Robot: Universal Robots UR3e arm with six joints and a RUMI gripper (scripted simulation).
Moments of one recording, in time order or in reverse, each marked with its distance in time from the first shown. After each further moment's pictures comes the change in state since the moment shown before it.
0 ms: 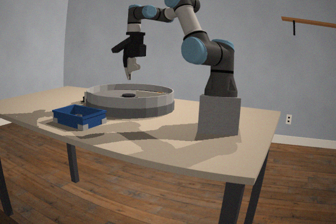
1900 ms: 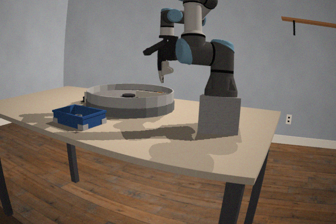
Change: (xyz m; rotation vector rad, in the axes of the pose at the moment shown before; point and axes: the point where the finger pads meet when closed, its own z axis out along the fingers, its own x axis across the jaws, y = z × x) arm 0.079 0.130 0.015 0.011 0.014 -0.067
